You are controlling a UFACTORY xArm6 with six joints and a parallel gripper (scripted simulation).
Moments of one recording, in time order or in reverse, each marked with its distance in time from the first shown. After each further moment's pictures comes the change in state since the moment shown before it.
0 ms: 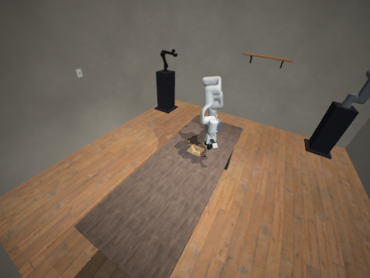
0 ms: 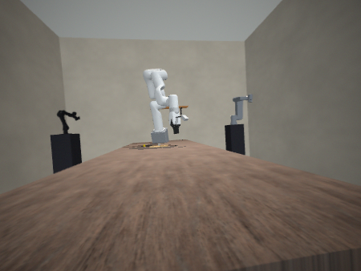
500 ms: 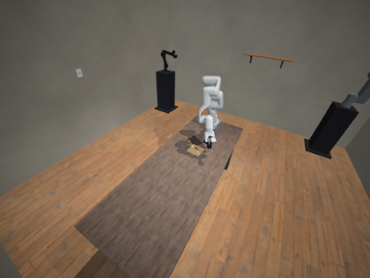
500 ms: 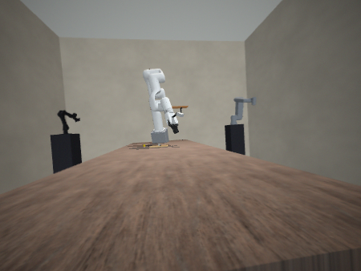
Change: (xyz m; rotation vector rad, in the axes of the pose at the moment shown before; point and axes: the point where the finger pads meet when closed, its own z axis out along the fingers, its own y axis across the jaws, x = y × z) arm -0.006 -0.001 -0.005 0.006 0.315 0.003
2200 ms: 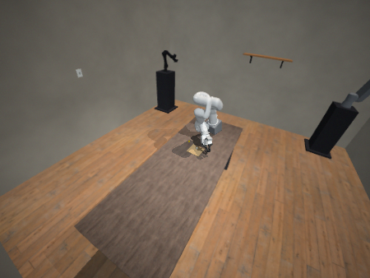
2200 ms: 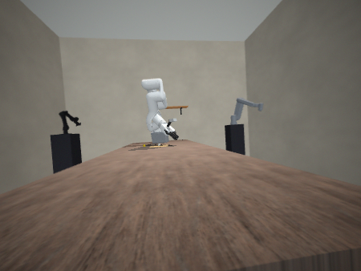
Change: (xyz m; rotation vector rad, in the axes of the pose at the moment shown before) arm -0.025 0.001 0.045 -0.004 0.512 -0.006
